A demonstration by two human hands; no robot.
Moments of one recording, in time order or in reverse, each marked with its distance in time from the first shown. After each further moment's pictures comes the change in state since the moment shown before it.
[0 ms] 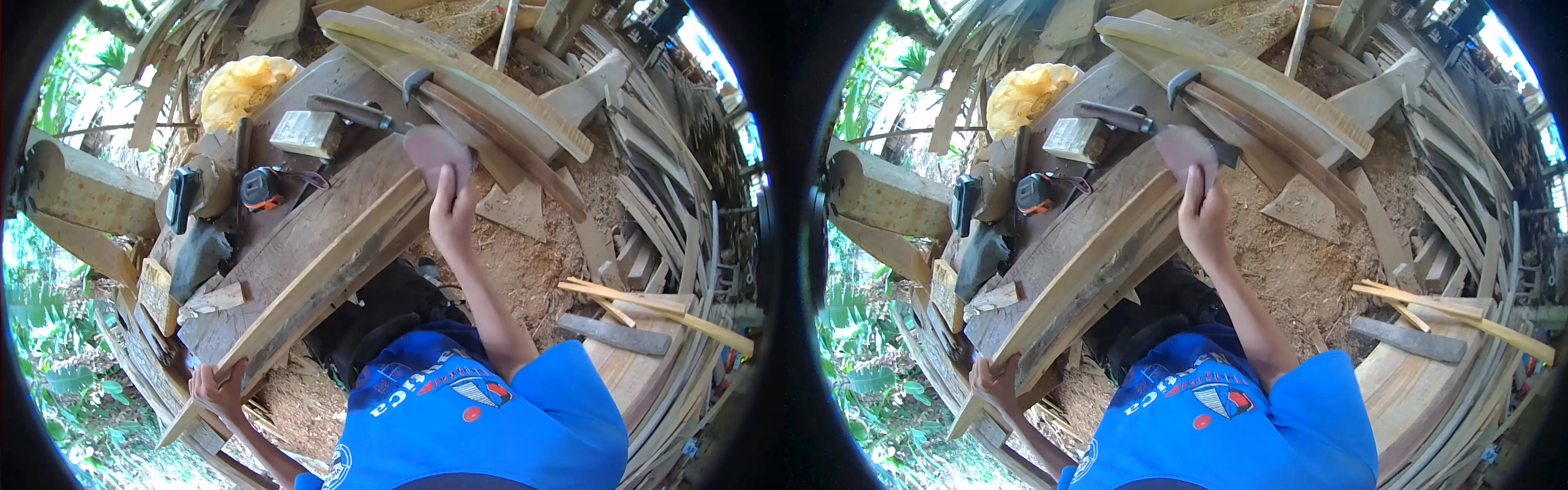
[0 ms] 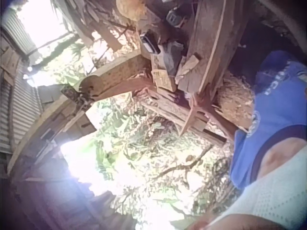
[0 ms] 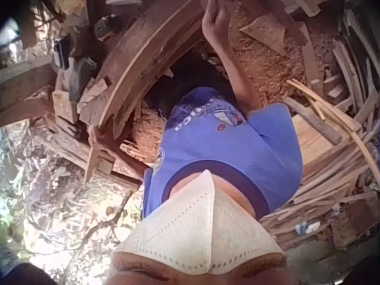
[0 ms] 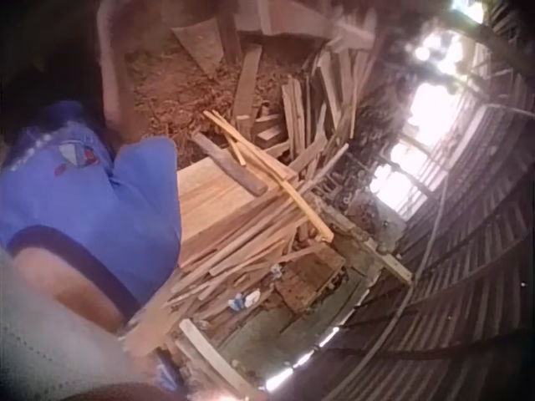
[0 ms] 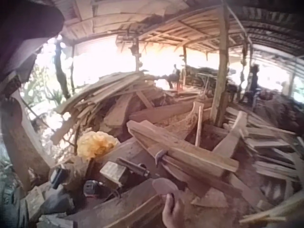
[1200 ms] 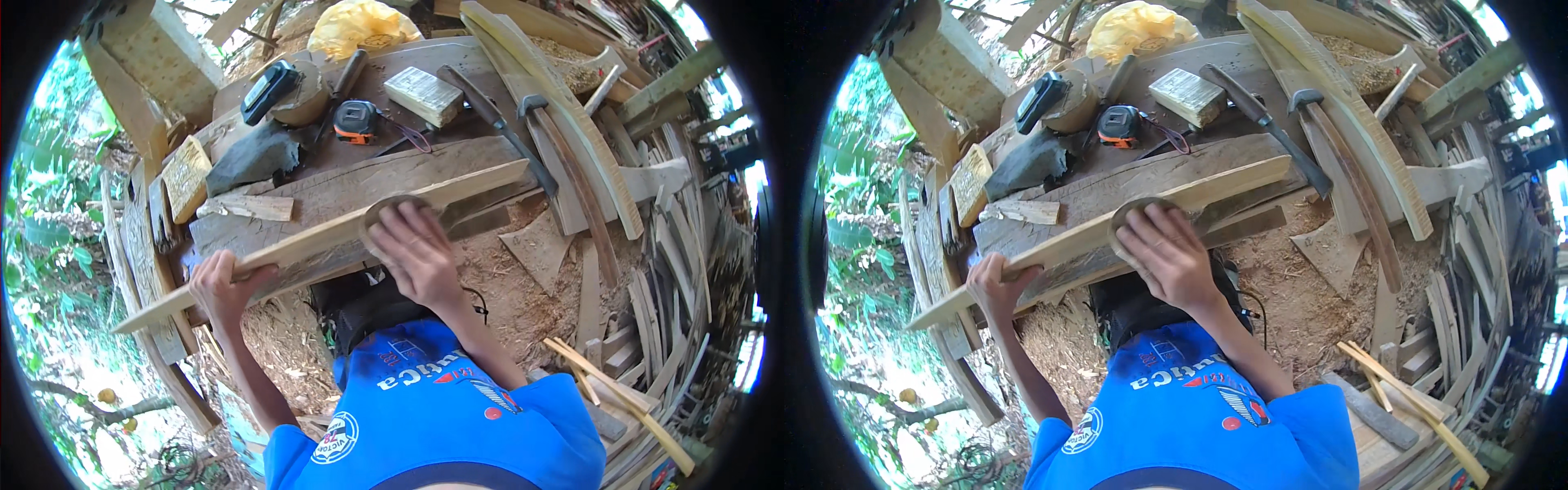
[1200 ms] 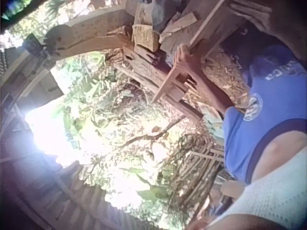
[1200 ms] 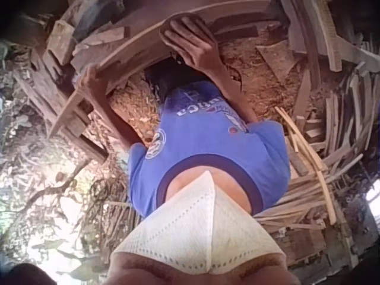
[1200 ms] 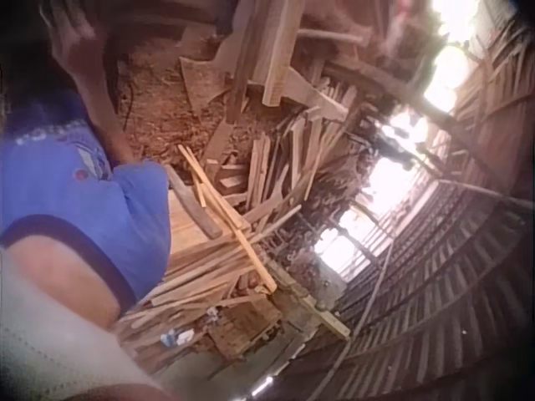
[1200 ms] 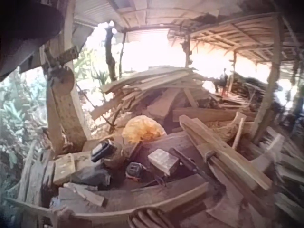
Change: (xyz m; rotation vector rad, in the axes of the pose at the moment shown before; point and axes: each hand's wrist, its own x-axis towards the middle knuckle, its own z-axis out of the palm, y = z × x) left_hand 0.020 0.025 0.008 0.017 -0.021 -0.033; right_hand -0.078 -0.044 0.034 -0.153 -0.732 -0.725
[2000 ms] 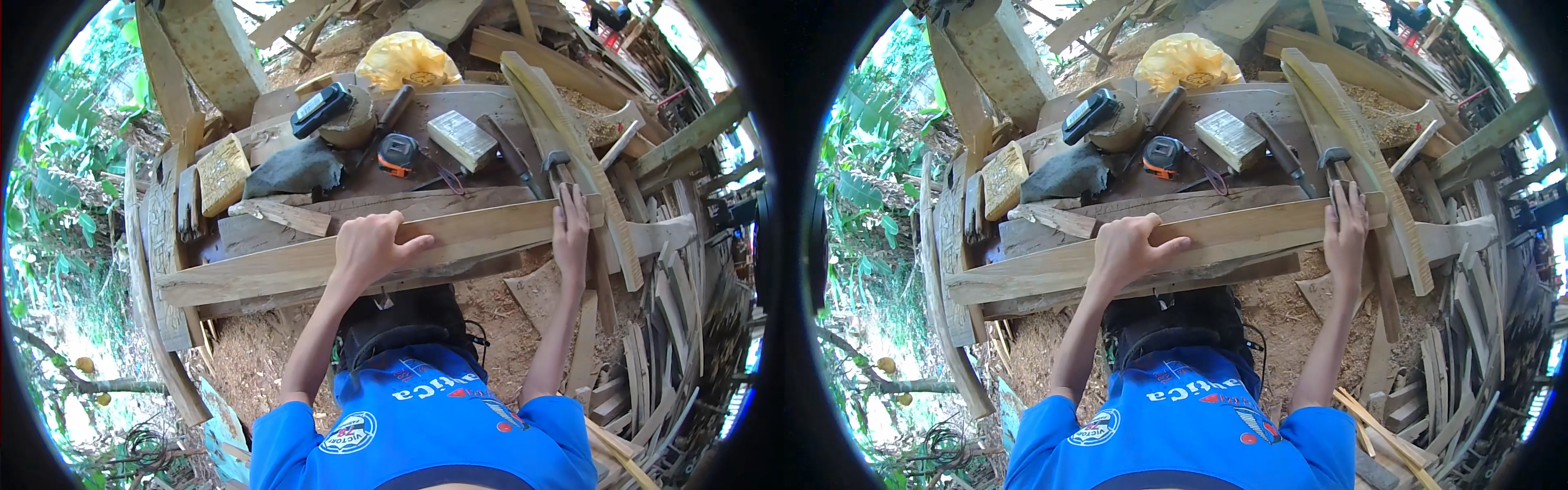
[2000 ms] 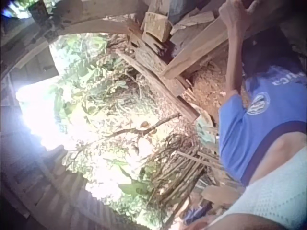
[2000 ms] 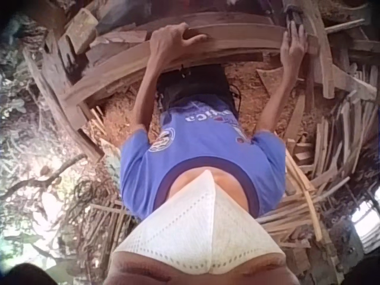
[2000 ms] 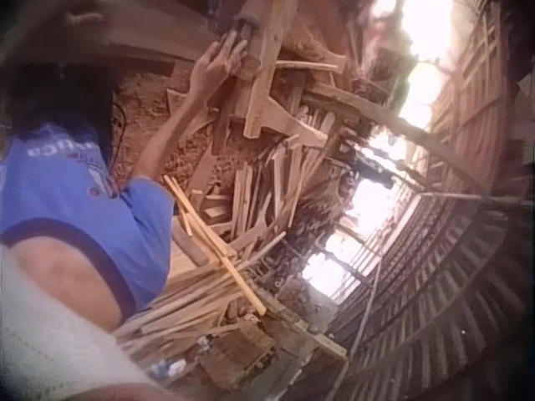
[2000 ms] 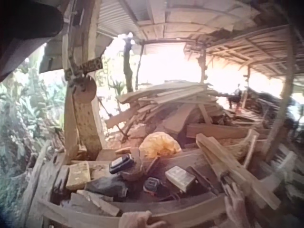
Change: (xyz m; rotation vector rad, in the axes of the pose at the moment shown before) left_hand 0.074 0.119 0.047 -0.354 -0.411 0.015; right_hand 0.018 0.152 -0.113 -0.379 -0.020 0.492
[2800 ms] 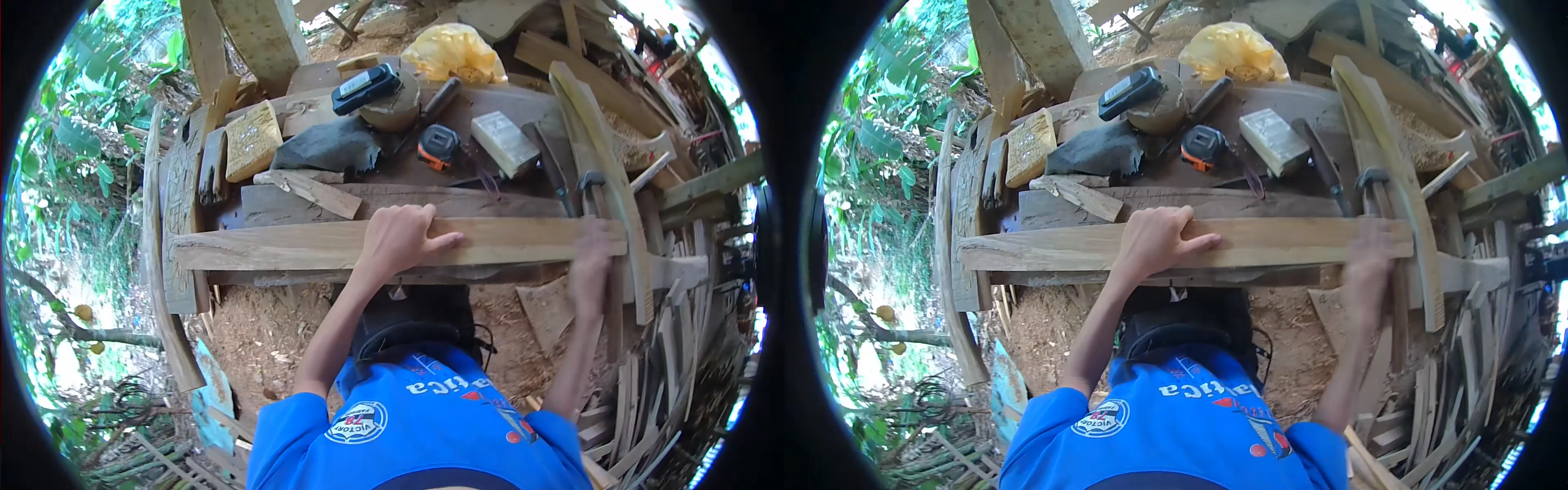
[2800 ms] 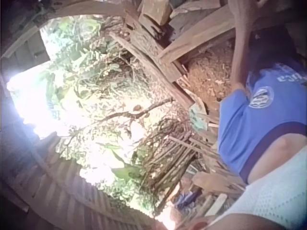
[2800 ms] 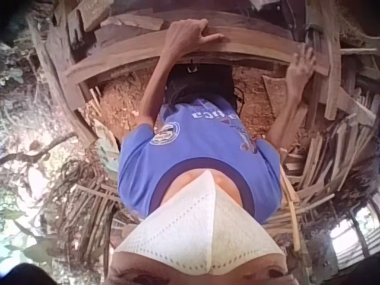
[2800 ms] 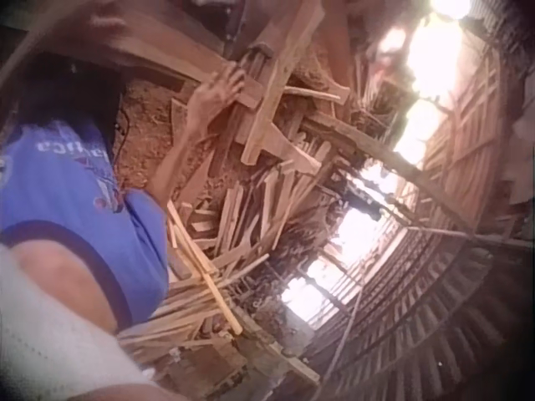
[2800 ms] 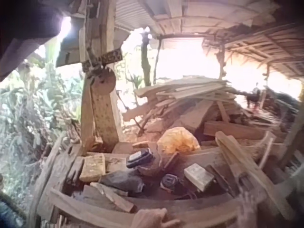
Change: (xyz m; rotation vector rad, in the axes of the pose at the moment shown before) left_hand 0.004 -0.005 0.016 -0.040 -0.036 -0.020; right_hand -0.016 0.000 -0.001 -0.128 -0.205 -0.029
